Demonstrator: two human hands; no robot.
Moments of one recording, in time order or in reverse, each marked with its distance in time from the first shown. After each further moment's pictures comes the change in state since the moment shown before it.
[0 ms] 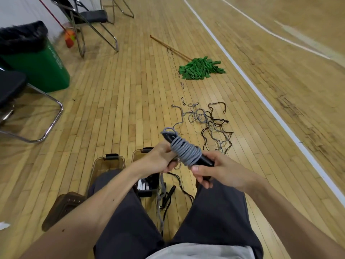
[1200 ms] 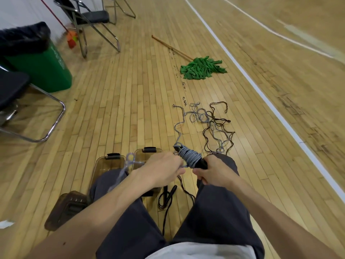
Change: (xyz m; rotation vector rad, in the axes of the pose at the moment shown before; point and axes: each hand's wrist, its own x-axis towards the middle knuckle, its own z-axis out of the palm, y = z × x) left_hand -0.007 0.003 0.020 1.109 0.077 0.164; right_hand 0.032 0.050 -0.001 -0.375 0.349 0.383
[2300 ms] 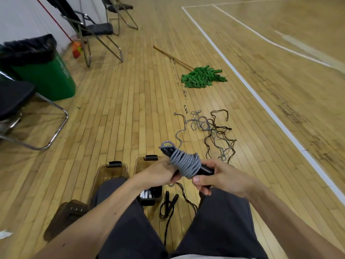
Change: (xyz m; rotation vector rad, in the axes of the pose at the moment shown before) left_hand -0.002 -0.016 -0.003 -1.083 -0.116 -0.215; right_hand -0.035 -0.034 -0.028 0.413 -0.441 -0.404
